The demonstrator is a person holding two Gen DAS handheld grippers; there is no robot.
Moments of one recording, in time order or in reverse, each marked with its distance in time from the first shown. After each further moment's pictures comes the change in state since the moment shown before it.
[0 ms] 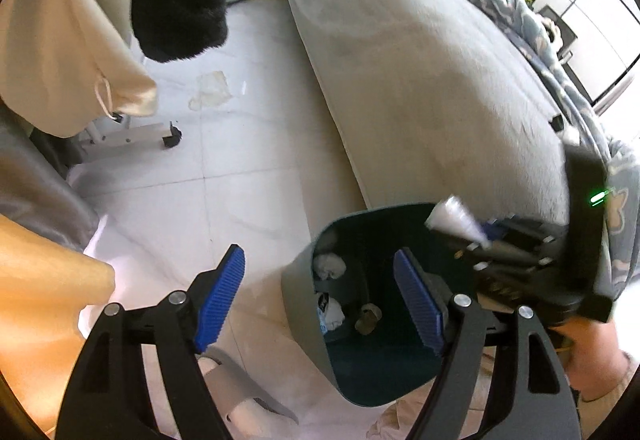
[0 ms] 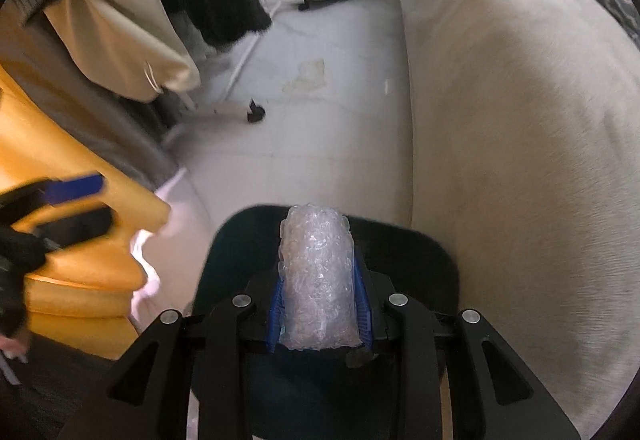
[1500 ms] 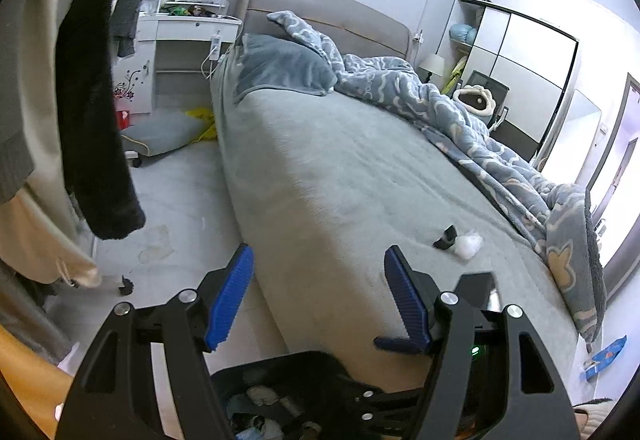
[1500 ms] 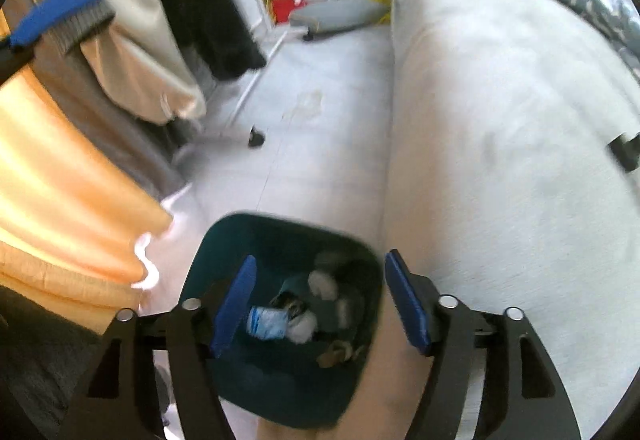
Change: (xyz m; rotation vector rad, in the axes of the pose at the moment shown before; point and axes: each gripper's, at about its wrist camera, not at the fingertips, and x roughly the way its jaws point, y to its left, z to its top) left arm -0.080 -0.154 0.059 0.163 -0.464 -0.112; right arm -0.085 -0.055 -0.009 -0.037 -0.141 0.029
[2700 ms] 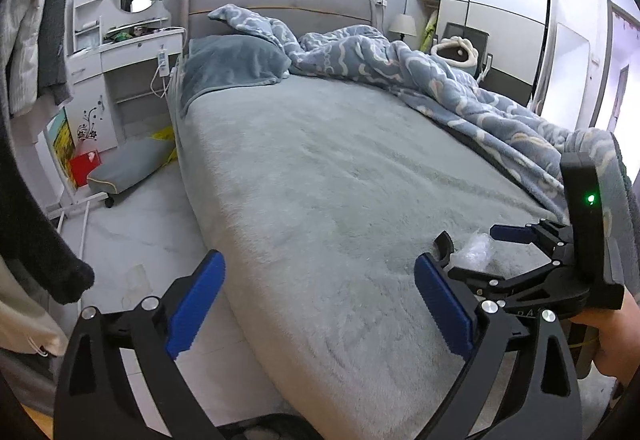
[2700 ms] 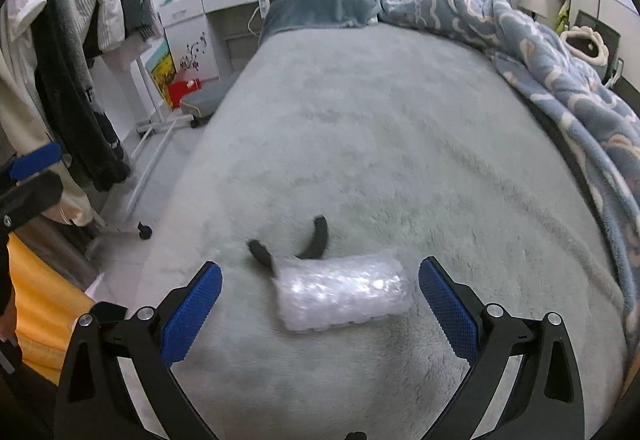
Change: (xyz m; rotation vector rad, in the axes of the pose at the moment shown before) left arm 0.130 -0.098 0.020 0.213 0.058 0.014; right arm -0.073 -0.207 0.025 0.153 -0.222 -0.250
